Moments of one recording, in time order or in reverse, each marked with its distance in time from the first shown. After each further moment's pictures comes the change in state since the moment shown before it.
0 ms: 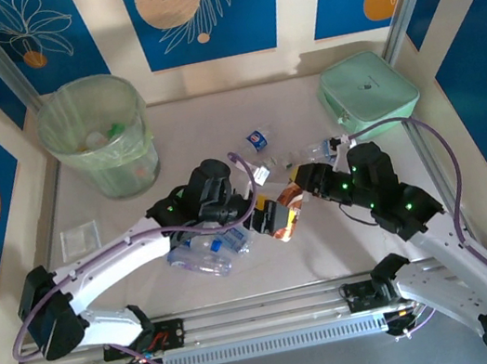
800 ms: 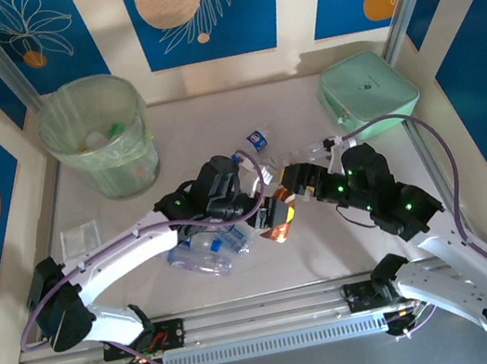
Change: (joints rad) left arm 0.007 0.053 0.062 -0.080 -0.029 -0.005; right arm 0.084 0.012 0.050 -0.046 0.101 -0.046
